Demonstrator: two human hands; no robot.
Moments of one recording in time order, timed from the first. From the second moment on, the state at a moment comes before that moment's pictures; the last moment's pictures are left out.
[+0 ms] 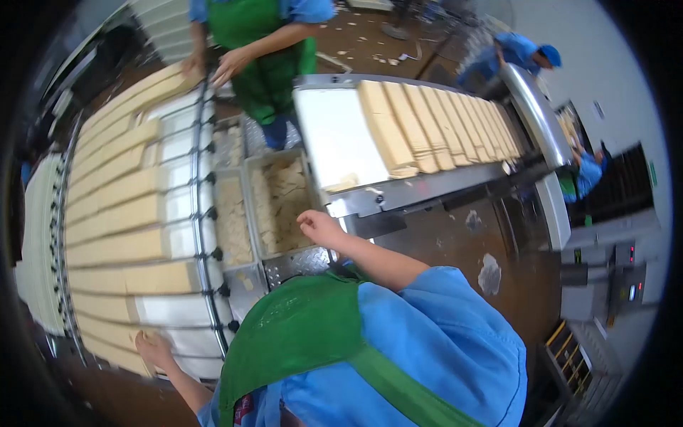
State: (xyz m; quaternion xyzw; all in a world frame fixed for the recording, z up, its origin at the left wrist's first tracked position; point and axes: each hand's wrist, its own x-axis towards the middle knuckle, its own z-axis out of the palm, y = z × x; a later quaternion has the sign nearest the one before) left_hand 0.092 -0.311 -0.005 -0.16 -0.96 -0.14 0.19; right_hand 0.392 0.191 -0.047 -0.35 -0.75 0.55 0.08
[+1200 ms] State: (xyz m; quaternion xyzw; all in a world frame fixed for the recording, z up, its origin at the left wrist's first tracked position) left_hand 0.387 0.534 -0.109 -0.34 -0.69 -0.55 -0.32; right_hand 0.576 0.423 -0.101 -0.46 -0.33 0.74 0.36
